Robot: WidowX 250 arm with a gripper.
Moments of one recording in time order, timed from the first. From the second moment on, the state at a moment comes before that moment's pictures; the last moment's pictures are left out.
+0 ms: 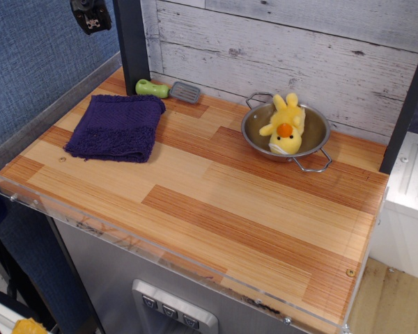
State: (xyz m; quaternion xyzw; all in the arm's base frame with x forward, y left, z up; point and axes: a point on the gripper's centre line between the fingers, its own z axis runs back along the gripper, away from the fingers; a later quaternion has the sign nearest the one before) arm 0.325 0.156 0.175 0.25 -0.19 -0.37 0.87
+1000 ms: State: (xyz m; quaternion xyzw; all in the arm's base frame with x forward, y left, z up) arm 0.332 0.075 0.143 0.05 -0.16 -0.13 0.98
